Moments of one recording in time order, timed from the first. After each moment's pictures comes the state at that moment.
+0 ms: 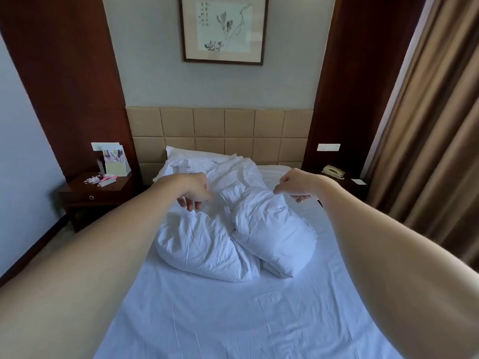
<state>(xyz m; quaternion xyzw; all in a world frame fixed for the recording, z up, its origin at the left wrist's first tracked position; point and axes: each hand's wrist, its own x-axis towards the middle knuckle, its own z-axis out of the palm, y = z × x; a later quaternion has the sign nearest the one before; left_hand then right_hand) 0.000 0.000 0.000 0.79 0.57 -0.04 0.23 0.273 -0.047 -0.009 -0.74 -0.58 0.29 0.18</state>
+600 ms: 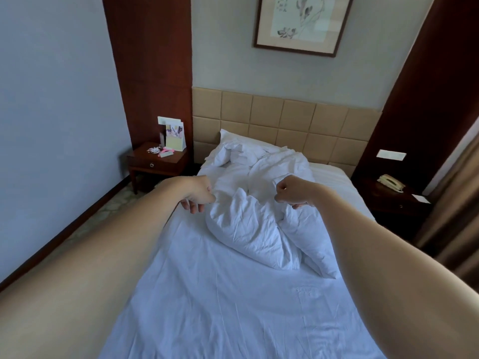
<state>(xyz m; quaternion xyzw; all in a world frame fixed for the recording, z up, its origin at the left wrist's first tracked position) -0.181 -0.041 -0.047 0.72 0.64 -0.02 0.28 0.088 -0.035 -0.049 -0.67 -0.69 0.26 0.09</state>
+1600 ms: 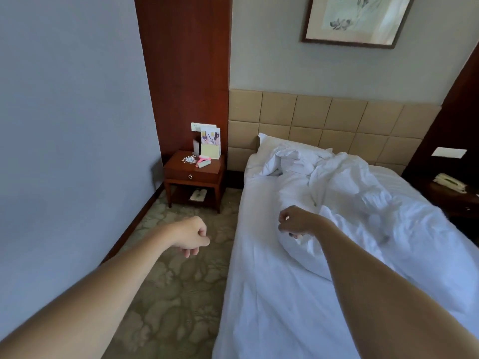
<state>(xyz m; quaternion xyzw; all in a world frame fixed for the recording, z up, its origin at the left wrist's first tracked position) -0.628 0.133 -0.144 0.73 0.60 -0.04 0.32 -0.323 0.163 -0.155 -0.67 -0.66 0.34 0.09</state>
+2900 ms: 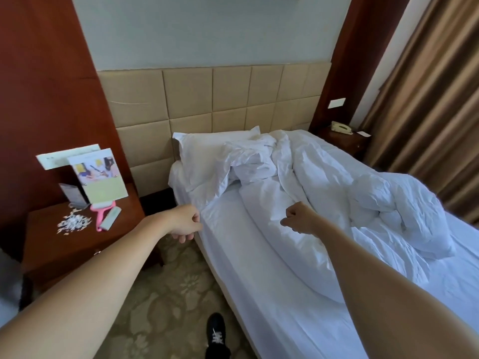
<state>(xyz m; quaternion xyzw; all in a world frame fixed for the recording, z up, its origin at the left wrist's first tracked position) -0.642 0.903 -0.183 0.87 0.35 -0.15 0.32 -0.391 0.696 -0.199 -0.88 -0.34 0.25 0.23</state>
